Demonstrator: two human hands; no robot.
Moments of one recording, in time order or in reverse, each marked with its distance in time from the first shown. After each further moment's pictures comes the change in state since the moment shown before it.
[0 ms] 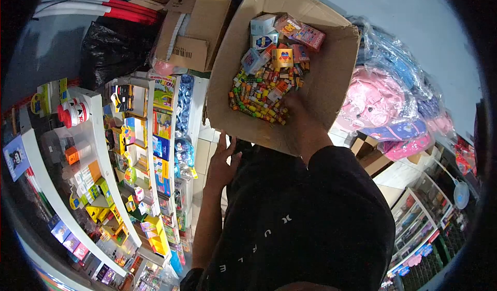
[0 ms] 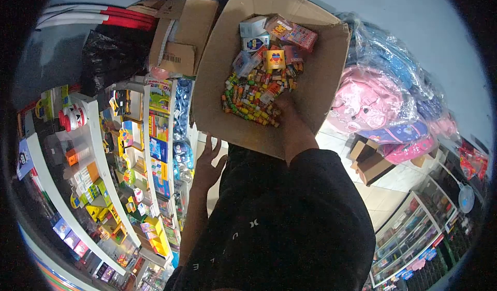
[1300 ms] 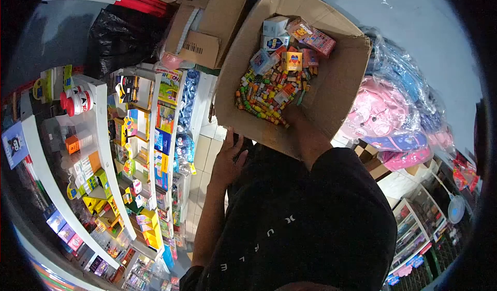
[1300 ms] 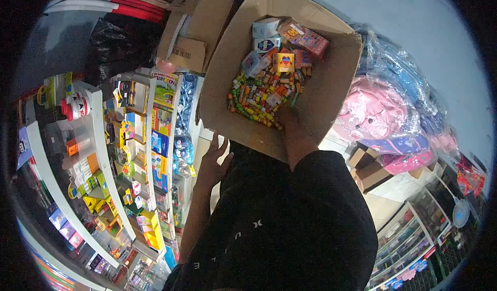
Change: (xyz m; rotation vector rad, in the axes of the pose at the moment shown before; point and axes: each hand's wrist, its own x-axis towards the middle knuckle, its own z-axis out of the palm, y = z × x) left_hand 0.005 -0.005 0.006 -0.018 0.056 0.035; right_hand -0.031 0.014 0.061 -0.401 0.240 -0.216
